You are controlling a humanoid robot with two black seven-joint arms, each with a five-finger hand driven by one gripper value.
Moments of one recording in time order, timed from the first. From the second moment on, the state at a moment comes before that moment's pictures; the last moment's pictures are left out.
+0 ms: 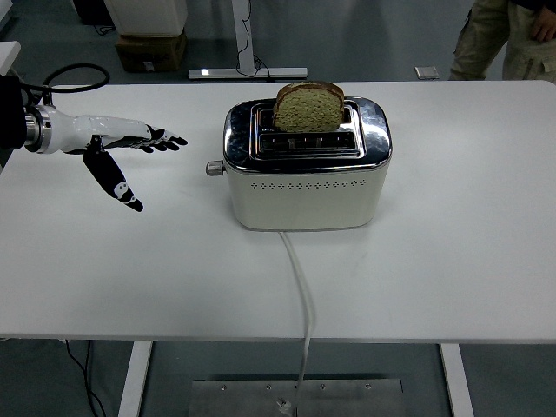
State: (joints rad) left arm -1.12 0.82 -0.39 -1.30 1.07 -0.61 0.11; right arm -0.02 0.00 0.42 0.11 -0.35 0.07 0.14
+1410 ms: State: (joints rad) left arm -1.12 0.76 -0.36 -1.27 1.07 -0.61 0.11; right arm -0.01 0.00 0.42 0.10 -0.35 0.07 0.14
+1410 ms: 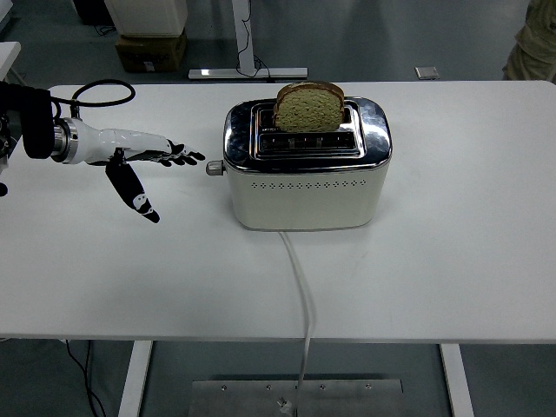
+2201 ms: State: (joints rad) left arm -1.11 0.71 -0.36 -1.24 1.06 -0.61 0.11; right arm -0.01 0.00 0.42 0.10 -0.35 0.07 0.14
